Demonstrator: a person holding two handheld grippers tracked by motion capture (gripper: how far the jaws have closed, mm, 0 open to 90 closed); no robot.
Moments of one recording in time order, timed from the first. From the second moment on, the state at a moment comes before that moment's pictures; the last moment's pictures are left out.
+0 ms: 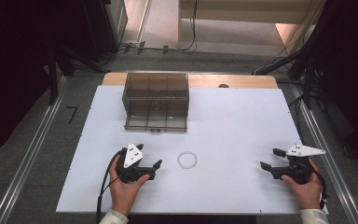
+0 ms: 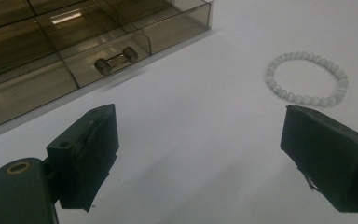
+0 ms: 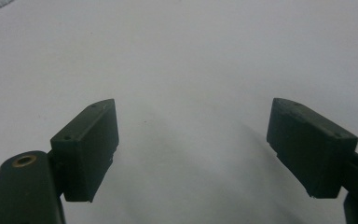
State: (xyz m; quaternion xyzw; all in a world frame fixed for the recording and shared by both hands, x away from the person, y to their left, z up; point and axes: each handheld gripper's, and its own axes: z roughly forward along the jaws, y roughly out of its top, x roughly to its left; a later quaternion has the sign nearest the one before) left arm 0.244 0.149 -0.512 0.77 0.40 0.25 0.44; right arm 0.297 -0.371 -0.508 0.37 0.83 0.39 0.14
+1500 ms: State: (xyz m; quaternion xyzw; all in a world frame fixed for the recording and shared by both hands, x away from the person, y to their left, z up) left arm 0.266 0.095 -0.511 0.79 0.38 0.22 0.44; right arm 0.297 -0.371 -0.508 0.37 0.83 0.39 0.15
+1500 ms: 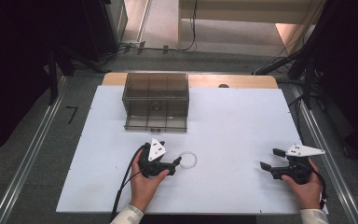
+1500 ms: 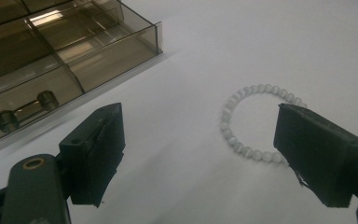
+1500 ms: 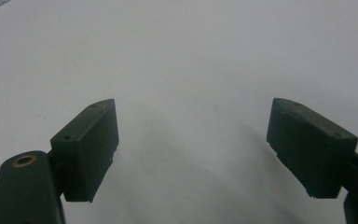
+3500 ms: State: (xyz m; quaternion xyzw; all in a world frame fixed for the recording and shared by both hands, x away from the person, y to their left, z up) left arm 0.280 0.069 -0.516 0.83 0.35 0.16 0.39; right arm 0.297 -0.369 -0.509 0.38 0.83 0.38 0.15
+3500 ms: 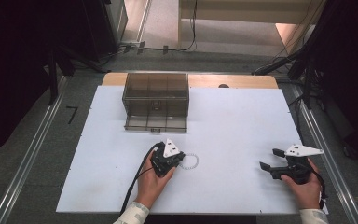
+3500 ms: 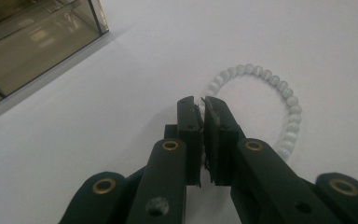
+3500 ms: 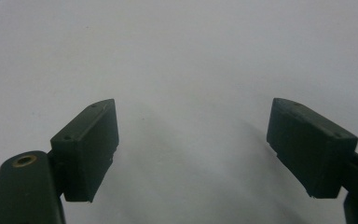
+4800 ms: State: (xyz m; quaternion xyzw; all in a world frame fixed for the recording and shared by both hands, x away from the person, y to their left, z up) left arm 0.273 0.086 -0.496 0.81 0.36 0.16 0.42; right arm 0.298 -0.368 -0.509 0.38 0.83 0.38 0.15
